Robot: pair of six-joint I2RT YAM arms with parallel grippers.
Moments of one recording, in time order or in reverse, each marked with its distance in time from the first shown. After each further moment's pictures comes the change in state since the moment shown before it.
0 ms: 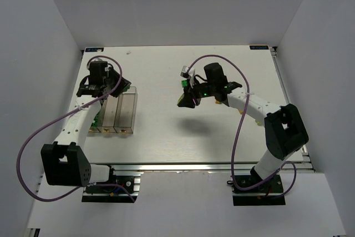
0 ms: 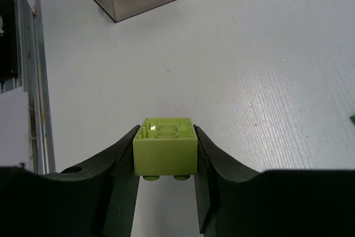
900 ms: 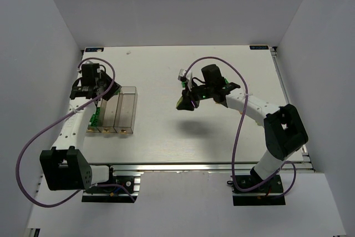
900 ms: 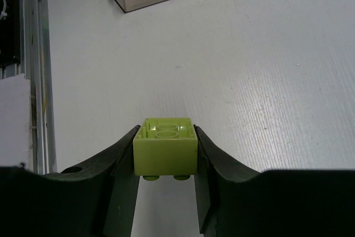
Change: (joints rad) left arm 0.080 -0.036 -0.001 -0.094 -0.058 0.078; right arm 0.028 0.000 0.000 -0.039 -0.014 -0.066
